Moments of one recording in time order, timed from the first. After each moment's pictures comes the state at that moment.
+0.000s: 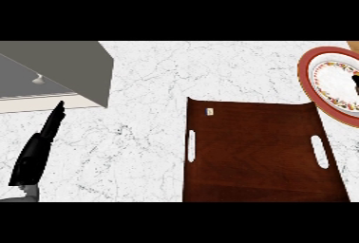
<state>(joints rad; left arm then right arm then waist) 0.01 0.31 0.07 -1.47 -0.18 0.00 -0.12 -0.96 -0.81 -0.20 -0.16 0.60 0.24 -0.68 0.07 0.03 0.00</state>
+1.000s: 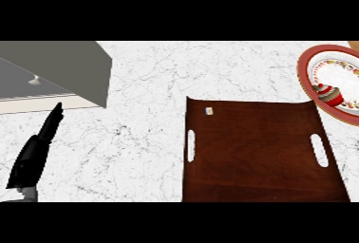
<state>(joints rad) 0.03 0.30 0.08 -1.48 -0.18 0.00 -0.14 -0.97 -0.88 -0.50 -0.06 0.32 0.24 -0.56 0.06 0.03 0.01</state>
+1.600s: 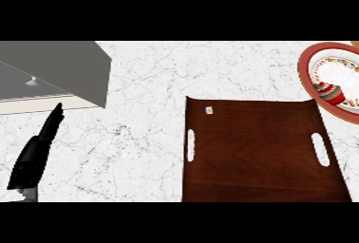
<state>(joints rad) 0.03 0.29 0.09 -1.49 -0.18 0.00 -0.14 -0.83 -1.02 -0.63 -0.07 0.19 0.45 -0.64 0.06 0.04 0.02</state>
